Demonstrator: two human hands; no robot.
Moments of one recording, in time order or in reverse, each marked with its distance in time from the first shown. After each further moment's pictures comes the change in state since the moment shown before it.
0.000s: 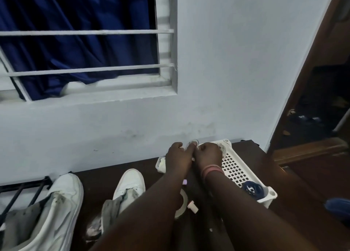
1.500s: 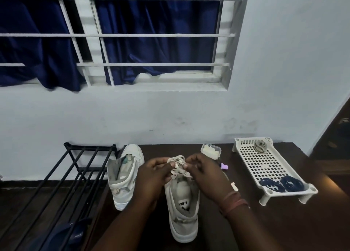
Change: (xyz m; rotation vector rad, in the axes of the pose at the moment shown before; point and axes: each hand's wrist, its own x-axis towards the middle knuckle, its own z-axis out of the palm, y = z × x) left_hand -0.157 -0.081 -0.220 -0.538 0.157 -0.069; right_hand -0.204 -0.069 0.010 0.103 -0.547 -0.400
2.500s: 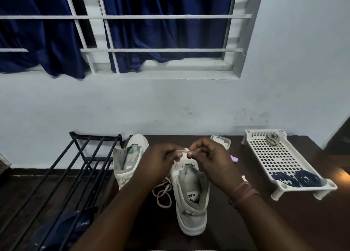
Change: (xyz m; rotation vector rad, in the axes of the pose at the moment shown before) left_hand 0.027 0.015 -0.025 0.762 -0.223 0.528; right_hand 0.007 -0.014 0.005 0.251 -0.036 -0.129
